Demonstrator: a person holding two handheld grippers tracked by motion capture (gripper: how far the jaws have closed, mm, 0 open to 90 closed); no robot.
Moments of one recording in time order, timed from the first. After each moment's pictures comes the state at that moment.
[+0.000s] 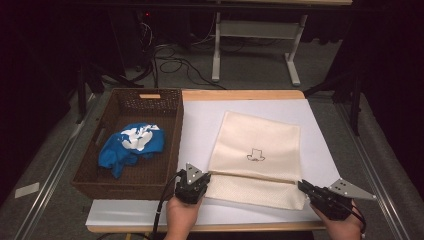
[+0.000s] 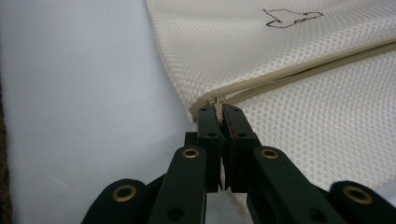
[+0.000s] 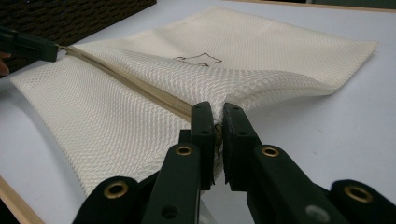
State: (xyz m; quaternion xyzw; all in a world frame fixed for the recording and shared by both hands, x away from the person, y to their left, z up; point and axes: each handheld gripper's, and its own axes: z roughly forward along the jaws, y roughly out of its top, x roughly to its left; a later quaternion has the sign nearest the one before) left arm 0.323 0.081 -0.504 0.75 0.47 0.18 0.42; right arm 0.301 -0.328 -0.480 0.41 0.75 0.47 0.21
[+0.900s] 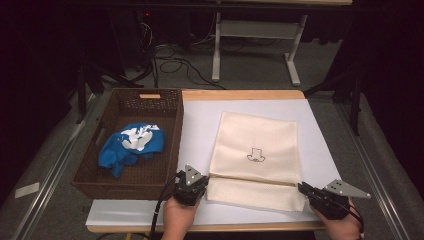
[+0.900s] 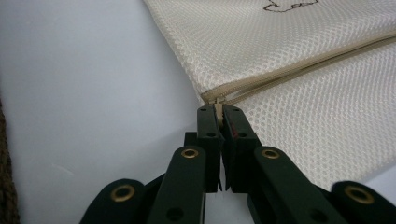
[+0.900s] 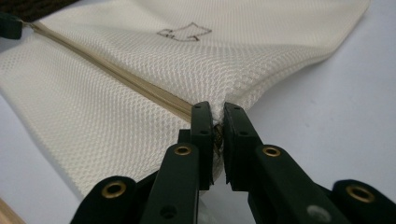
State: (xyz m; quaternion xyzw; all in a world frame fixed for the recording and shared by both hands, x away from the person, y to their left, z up) left arm 0.322 0.085 -0.509 0.77 0.46 0.17 0.41; right arm 0.307 -0.331 -0.496 0.43 0.77 0.43 0.20
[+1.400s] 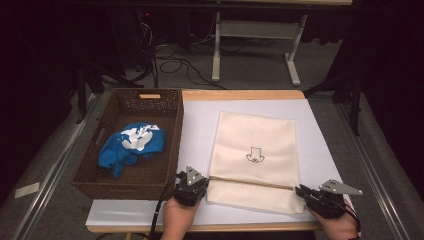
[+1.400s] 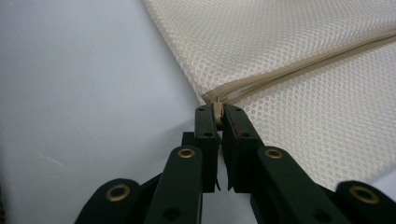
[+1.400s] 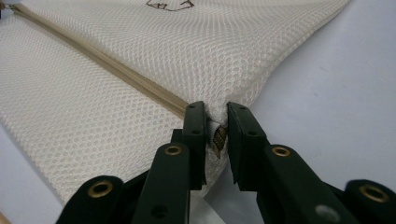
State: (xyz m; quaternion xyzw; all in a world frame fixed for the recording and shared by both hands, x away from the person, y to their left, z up) left arm 0.324 0.084 -0.516 0.78 0.46 0.16 0.39; right arm 0.313 -0.331 -0.510 0.45 0.78 0.40 0.18
